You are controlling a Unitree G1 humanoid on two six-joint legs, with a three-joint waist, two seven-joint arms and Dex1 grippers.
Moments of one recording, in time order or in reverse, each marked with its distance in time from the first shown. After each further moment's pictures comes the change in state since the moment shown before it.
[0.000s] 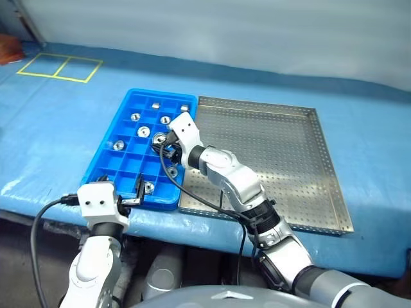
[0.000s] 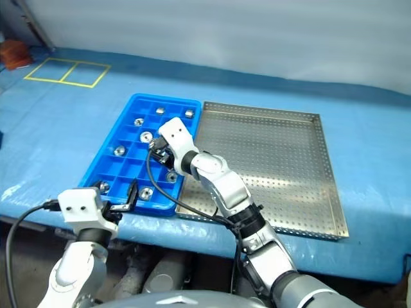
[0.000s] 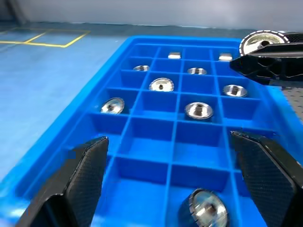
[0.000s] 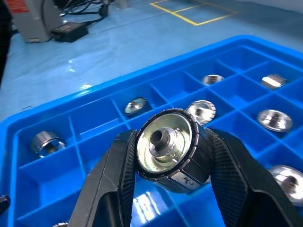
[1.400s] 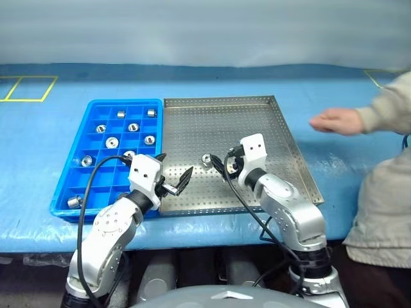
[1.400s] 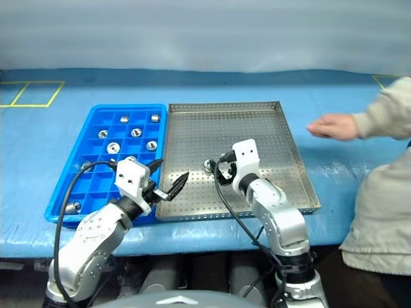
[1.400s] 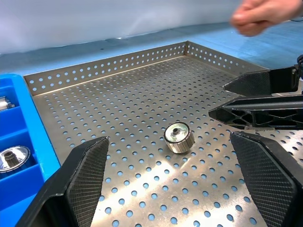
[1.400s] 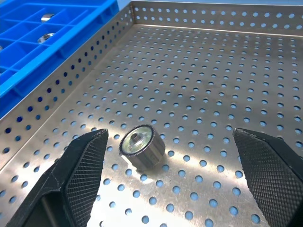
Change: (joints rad) left arm -0.409 0.219 -0.117 0.201 -0.182 0.133 -0.311; right arm 0.402 -0.189 -0.243 -0.453 0.074 0.216 -0.225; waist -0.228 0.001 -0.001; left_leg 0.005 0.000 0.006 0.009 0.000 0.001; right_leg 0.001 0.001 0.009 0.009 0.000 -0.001
